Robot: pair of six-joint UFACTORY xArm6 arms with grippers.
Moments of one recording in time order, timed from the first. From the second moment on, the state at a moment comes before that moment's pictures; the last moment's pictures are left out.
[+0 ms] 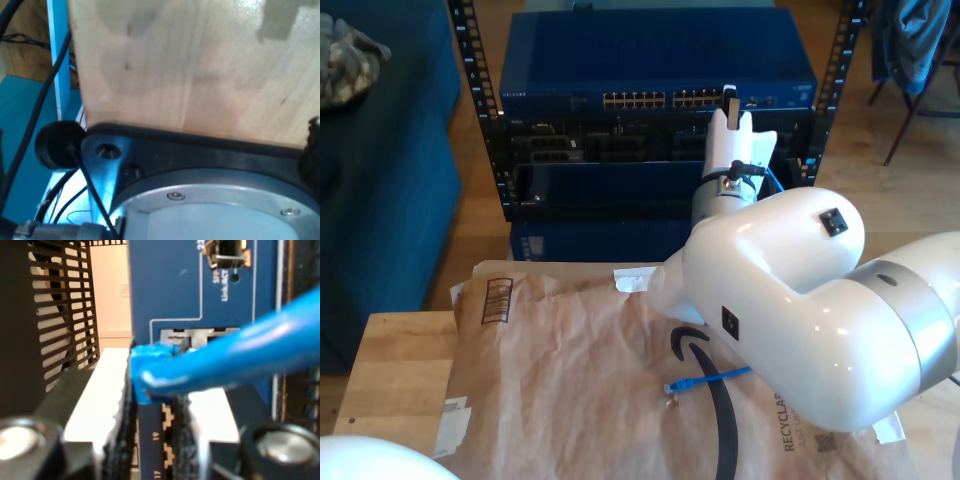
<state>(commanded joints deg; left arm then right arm) 96.9 -28.9 -6.0 7.1 61.2 -5.0 25.8 44.1 -75.6 36.6 -72.1 74.6</state>
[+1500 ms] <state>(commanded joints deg) 96.9 -28.9 -6.0 7.1 61.2 -5.0 25.5 44.8 -77.1 36.6 -71.5 74.8</state>
